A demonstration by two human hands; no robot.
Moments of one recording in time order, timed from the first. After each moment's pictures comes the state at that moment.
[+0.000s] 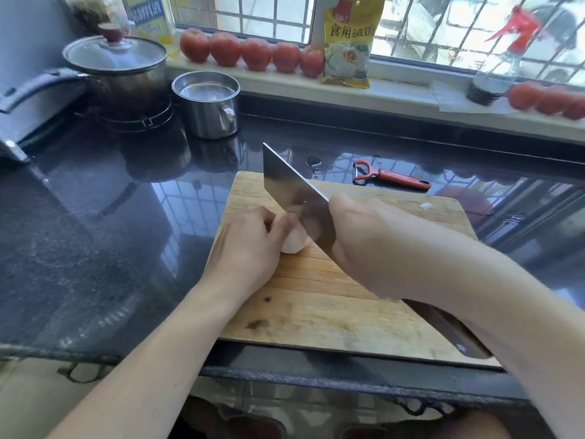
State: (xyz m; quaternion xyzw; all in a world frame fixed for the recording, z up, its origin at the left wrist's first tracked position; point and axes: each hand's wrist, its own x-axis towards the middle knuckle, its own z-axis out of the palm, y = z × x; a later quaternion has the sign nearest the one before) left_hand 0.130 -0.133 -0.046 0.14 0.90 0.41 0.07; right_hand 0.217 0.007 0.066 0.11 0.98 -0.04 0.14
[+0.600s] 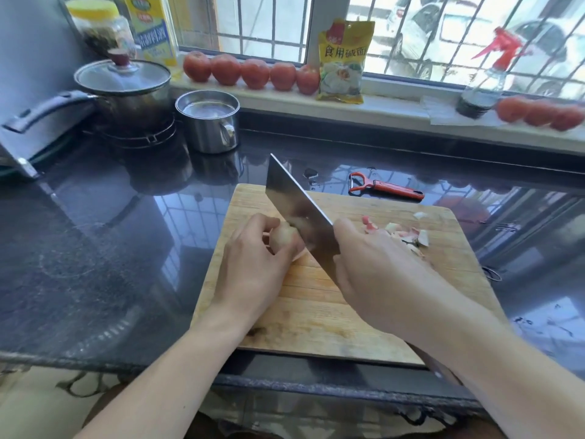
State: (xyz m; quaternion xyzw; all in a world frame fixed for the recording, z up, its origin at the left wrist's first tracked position) left_hand 0.155 -0.128 -0.043 0.12 0.84 0.54 0.02; right_hand 0.248 0.003 0.053 0.13 0.99 -0.10 0.05
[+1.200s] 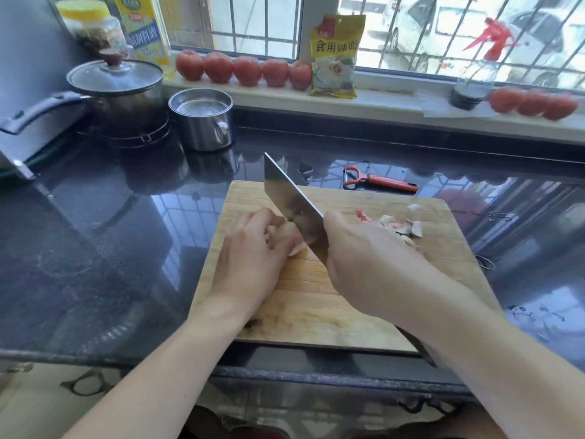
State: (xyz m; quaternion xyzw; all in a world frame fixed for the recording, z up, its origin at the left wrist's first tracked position) left_hand 0.152 -0.124 -0.046 0.16 0.87 0.47 0.01; right_hand 0.249 0.004 0.054 0.12 0.99 -0.10 0.05
